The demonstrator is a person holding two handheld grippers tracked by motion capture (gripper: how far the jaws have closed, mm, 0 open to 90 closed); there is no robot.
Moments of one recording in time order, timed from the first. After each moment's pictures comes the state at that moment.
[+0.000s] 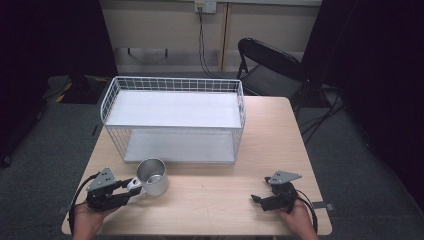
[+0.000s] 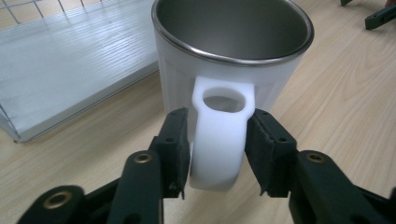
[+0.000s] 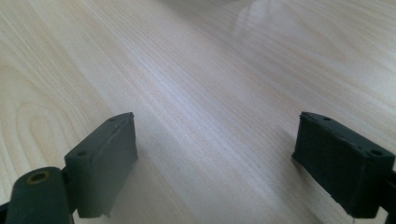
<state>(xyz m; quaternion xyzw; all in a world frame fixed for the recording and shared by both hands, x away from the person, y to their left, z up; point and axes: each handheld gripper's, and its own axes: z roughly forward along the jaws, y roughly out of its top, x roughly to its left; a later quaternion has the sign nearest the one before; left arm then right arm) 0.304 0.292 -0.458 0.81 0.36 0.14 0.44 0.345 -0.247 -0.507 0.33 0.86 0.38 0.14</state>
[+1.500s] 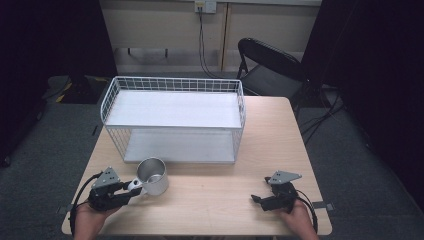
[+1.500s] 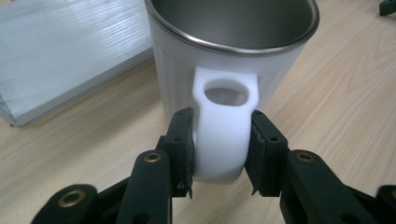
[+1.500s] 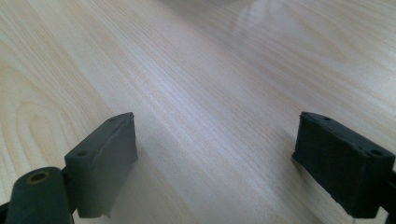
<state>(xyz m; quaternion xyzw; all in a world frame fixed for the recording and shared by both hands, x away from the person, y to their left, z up) 0.304 0.283 -0.455 0.82 0.37 0.13 0.41 0.345 -0.247 -0.507 0.33 0.86 0.38 0.14</state>
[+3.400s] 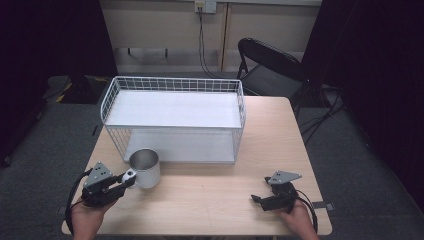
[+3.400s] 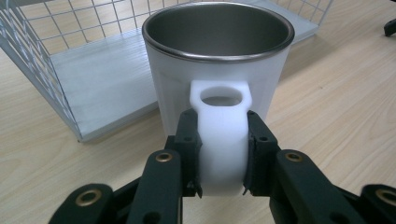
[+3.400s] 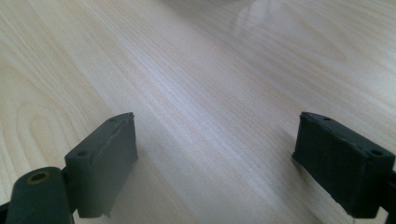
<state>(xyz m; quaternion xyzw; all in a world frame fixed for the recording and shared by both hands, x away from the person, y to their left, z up) 0.298 0.287 -0.427 0.78 0.41 0.20 0.43 0.345 -0.247 -0.507 0.33 0.86 0.38 0.14</state>
